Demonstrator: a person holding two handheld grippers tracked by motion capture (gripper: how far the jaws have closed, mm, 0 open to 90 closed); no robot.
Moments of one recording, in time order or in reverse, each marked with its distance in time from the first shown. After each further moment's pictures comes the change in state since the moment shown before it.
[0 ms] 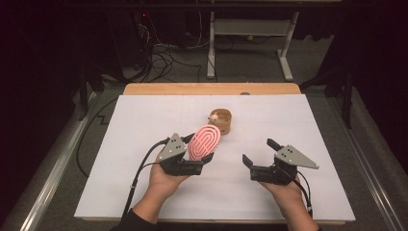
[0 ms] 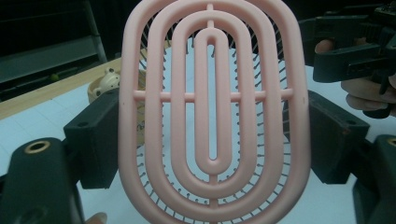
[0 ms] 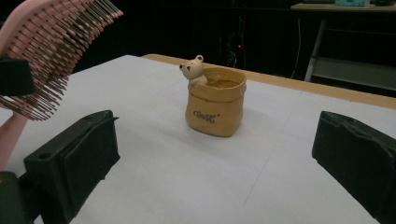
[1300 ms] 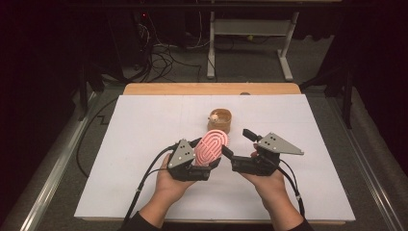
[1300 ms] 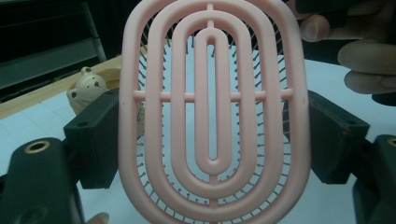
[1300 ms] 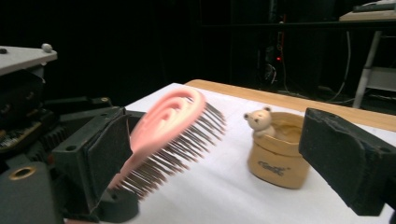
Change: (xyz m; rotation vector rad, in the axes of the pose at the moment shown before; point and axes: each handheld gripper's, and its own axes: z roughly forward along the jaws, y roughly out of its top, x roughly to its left) left arm -0.020 -0.004 0.012 0.009 0.012 0.036; right arm 0.040 0.047 0.023 -0.044 0.159 0.055
